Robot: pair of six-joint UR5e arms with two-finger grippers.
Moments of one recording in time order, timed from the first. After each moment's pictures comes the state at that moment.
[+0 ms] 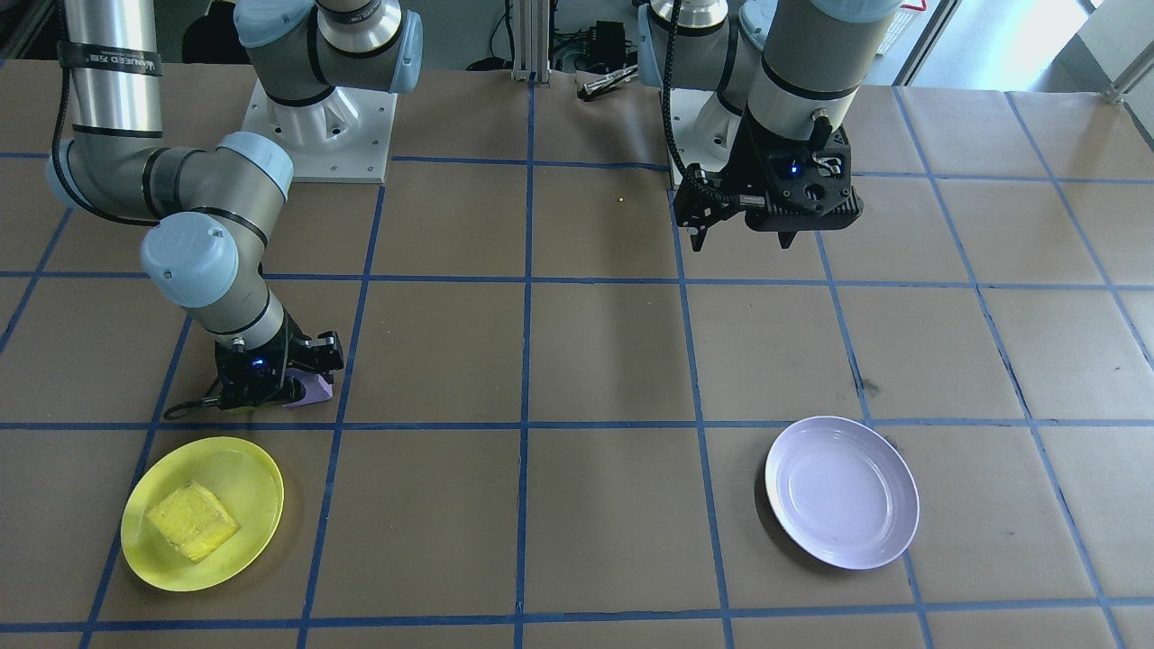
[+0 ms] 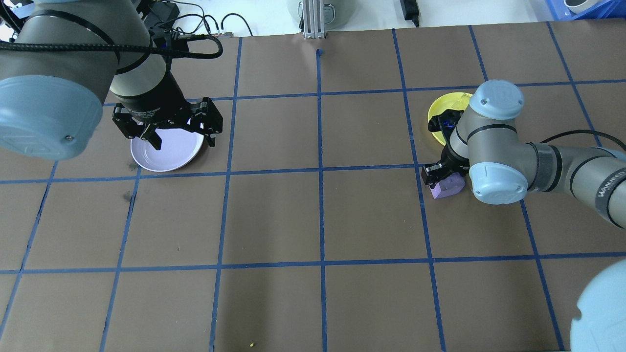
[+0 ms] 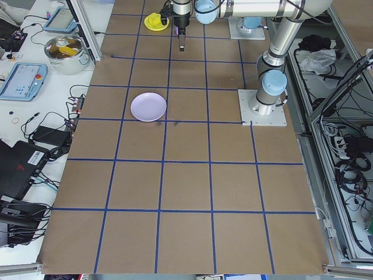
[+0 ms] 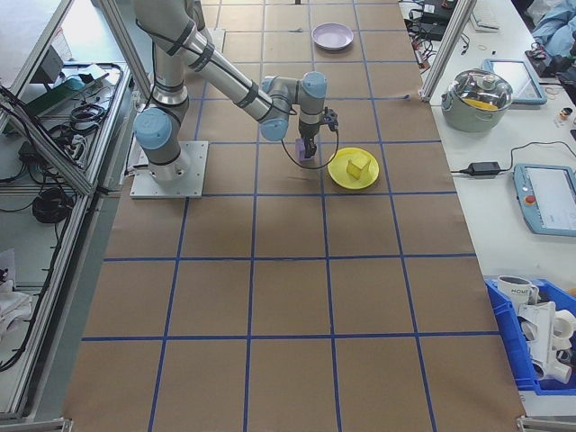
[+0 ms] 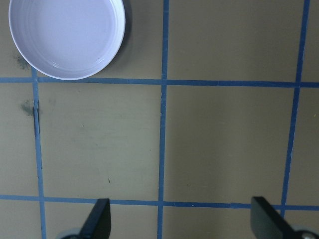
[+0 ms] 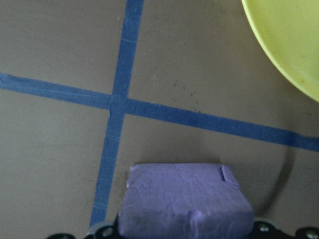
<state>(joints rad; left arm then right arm) -1.64 -1.54 -1.68 -1.49 1.61 -0.11 1.44 -1.27 2.09 -2.36 -1.57 -0.33</state>
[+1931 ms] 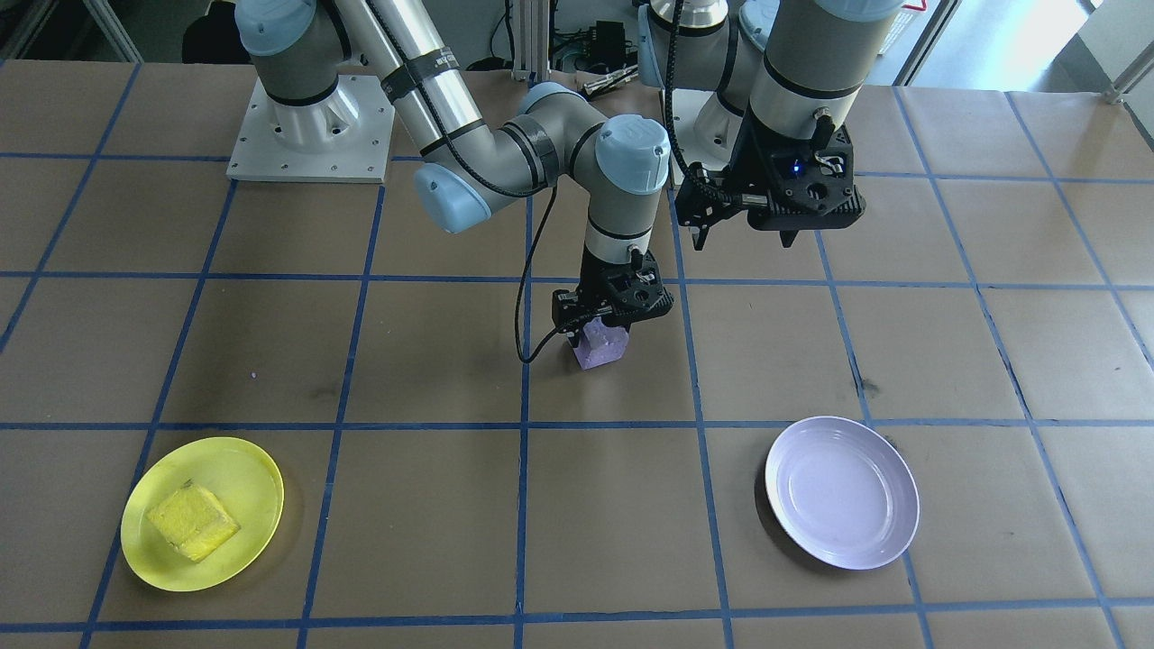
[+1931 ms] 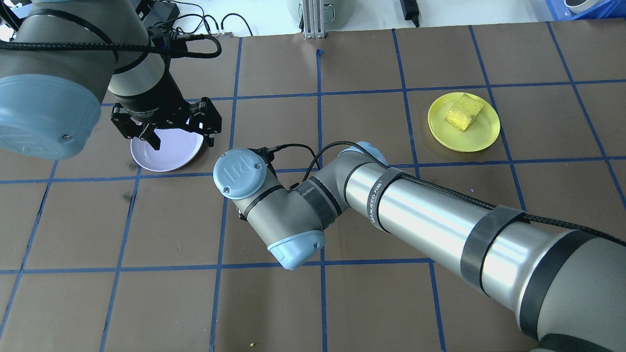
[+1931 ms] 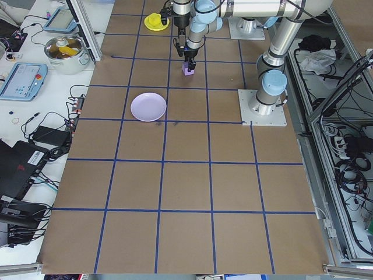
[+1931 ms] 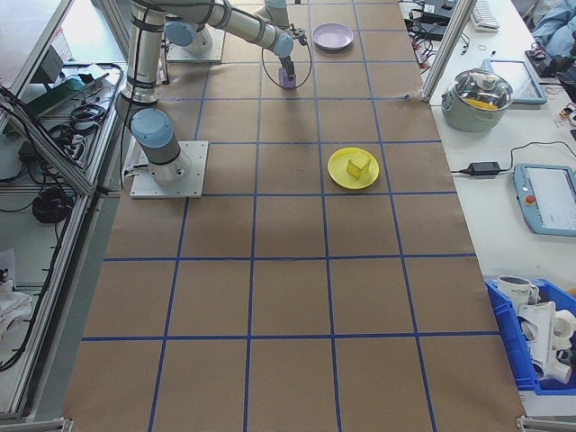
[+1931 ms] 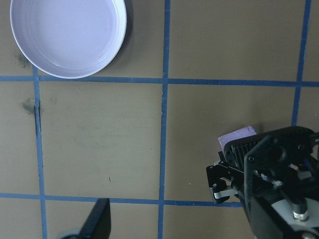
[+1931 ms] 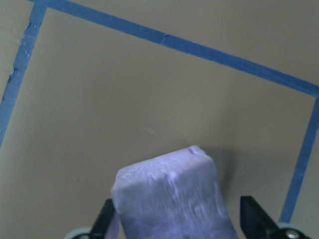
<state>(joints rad) -1.63 -1.54 -1.68 -1.50 1.61 -0.11 2.23 -1.08 1.76 -2.37 -1.69 0.35</state>
